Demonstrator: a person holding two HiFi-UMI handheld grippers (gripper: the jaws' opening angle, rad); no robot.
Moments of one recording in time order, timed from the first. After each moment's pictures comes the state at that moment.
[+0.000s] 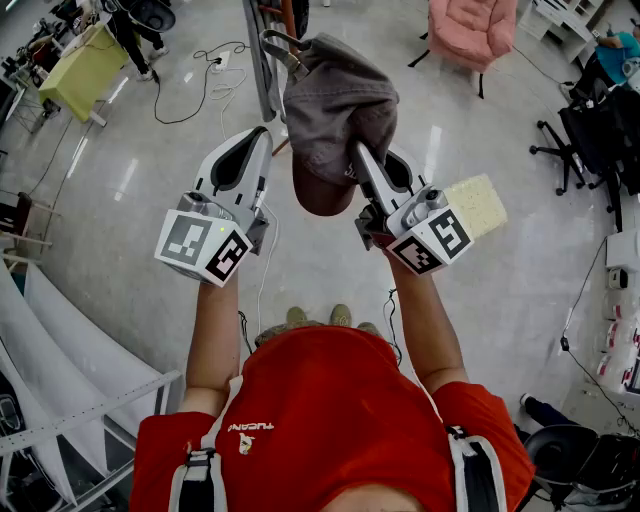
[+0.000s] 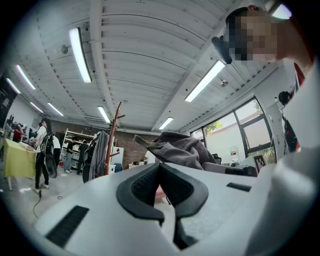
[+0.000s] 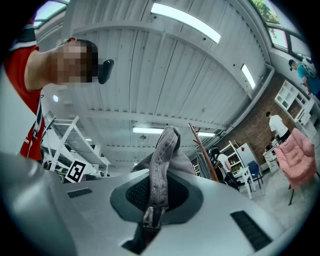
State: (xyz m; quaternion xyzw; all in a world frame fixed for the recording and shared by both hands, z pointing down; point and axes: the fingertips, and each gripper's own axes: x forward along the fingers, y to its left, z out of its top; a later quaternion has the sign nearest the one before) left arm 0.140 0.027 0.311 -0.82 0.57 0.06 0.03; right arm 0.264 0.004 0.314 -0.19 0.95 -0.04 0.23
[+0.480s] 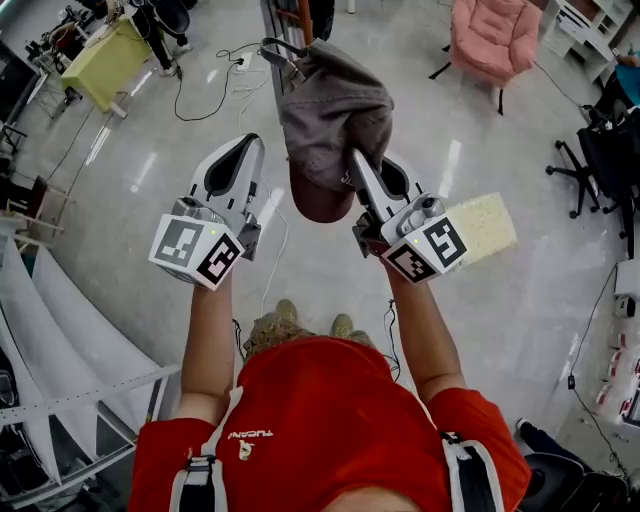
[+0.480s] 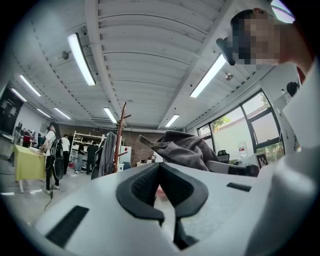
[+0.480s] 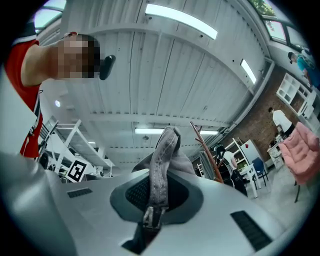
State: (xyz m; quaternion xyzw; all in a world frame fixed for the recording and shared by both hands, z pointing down) left arm 0.136 0.026 0.315 -0.79 0.61 0.05 0.03; right arm 0.267 -0.004 0.318 -0.16 0.96 -0.04 0.24
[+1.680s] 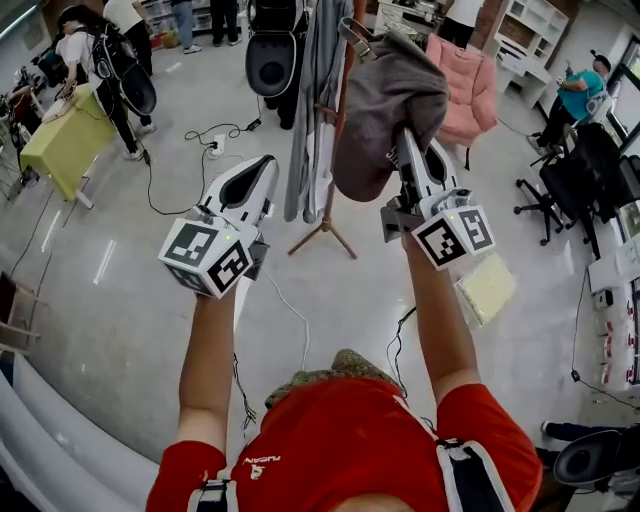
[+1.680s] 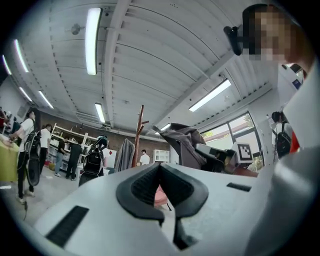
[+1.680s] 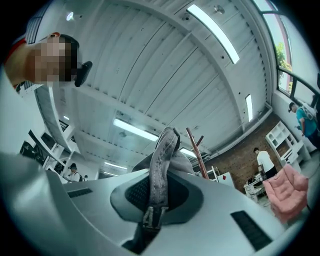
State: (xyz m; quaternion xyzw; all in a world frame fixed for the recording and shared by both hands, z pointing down) left arm -0.198 -0.124 0.256 -0.86 0.49 0.09 0.03; right arm -0.017 -0.171 0.193 -0.34 0.90 0.06 0.26
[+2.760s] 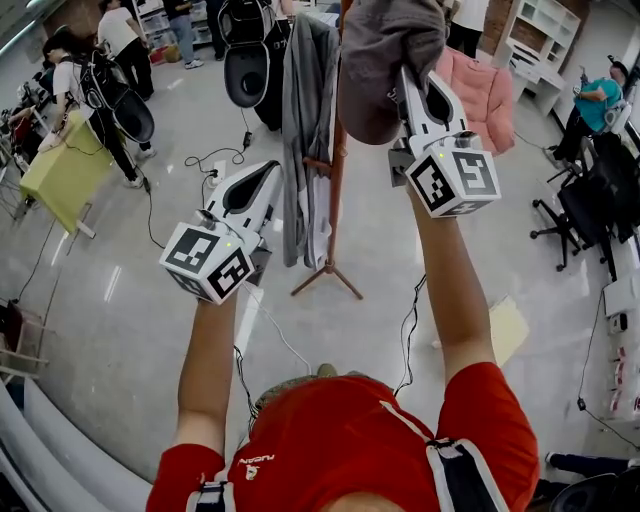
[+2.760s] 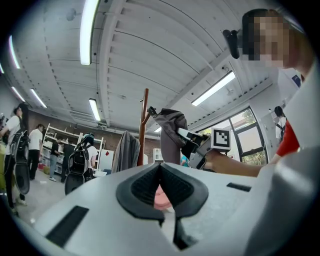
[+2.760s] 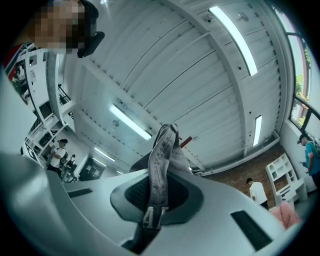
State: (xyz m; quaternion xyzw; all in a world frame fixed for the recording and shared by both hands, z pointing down) left arm -0.178 -0.340 0.248 -0.87 0.48 0.08 0.05; right arm -0.022 -0.428 0.117 -0.39 0.87 0.19 0.24
